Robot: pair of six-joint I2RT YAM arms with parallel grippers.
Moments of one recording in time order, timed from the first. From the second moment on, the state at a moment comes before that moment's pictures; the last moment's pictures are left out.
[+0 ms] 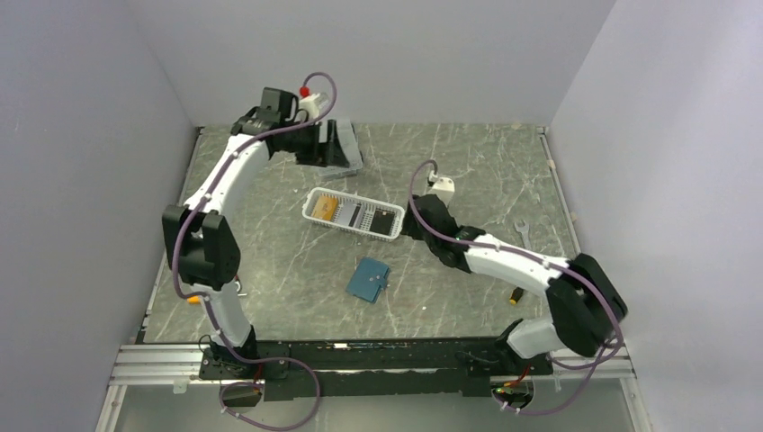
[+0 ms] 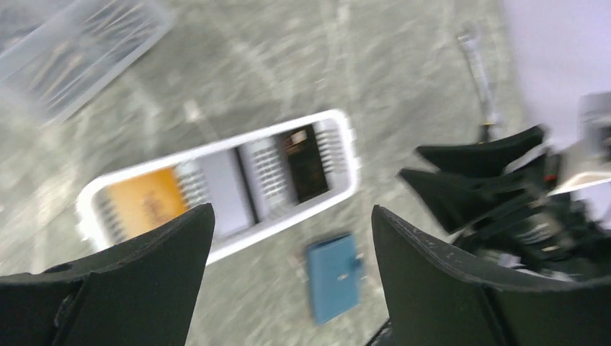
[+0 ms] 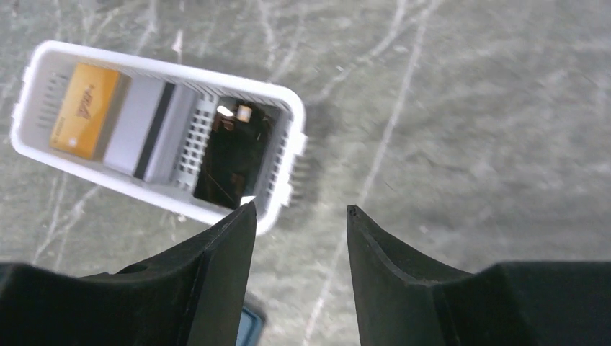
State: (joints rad) left arm -0.27 1.88 1.82 -0.74 0.65 -0.19; right arm 0.73 1.34 0.73 -0.03 0.47 0.64
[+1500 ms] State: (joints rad) left arm -0.12 1.85 1.25 -0.45 0.41 0.00; right arm 0.69 1.68 0.84 0.10 0.32 0.67
